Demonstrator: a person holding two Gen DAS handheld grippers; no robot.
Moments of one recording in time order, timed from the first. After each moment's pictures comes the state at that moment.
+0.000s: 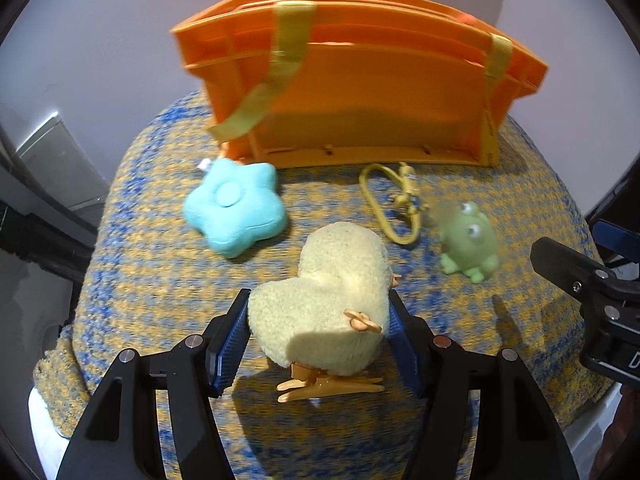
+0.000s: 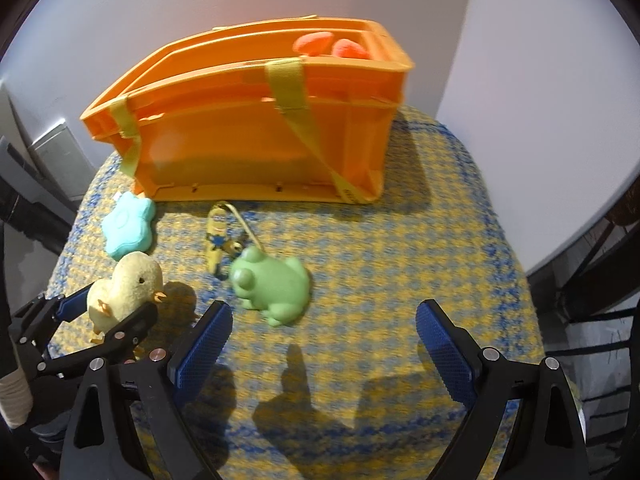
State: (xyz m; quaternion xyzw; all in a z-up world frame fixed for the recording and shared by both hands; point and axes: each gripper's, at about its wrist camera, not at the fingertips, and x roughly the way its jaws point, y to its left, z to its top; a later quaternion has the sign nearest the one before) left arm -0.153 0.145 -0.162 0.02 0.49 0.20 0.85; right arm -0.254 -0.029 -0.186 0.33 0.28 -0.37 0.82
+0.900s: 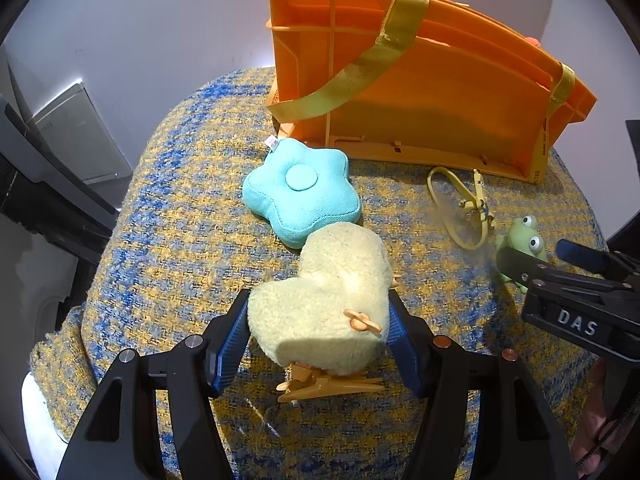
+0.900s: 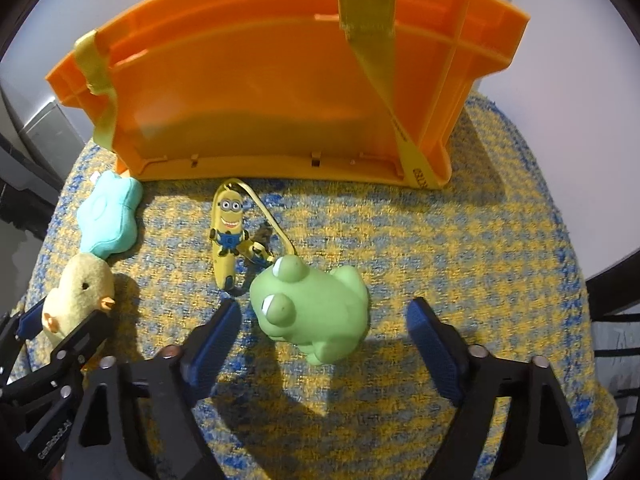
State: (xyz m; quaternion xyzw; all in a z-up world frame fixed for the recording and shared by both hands) left arm -0.158 0.189 -0.171 0.00 0.48 0.21 0.85; right arm -0.191 -0.051 -0.218 0.36 0.32 -0.35 0.80
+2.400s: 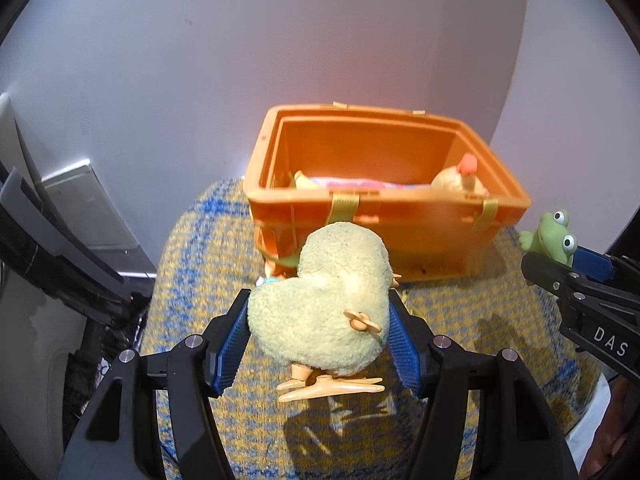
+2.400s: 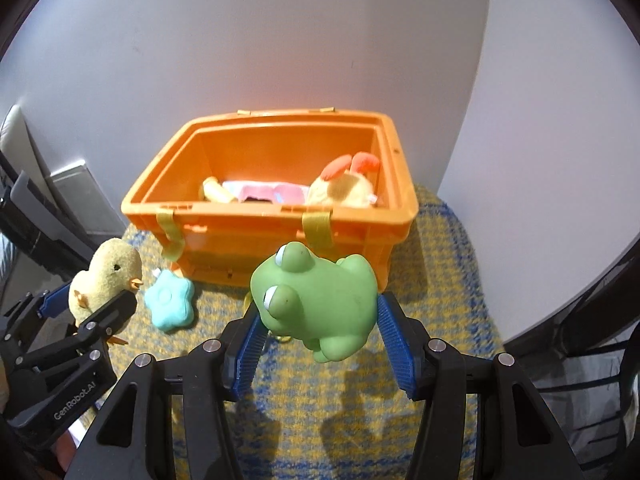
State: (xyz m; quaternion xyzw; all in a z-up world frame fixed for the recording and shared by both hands) left arm -0.141 0.149 -0.051 0.06 0.39 0.14 0.91; right arm -0.269 -0.053 -0.091 0.31 0.22 -0.40 0.83
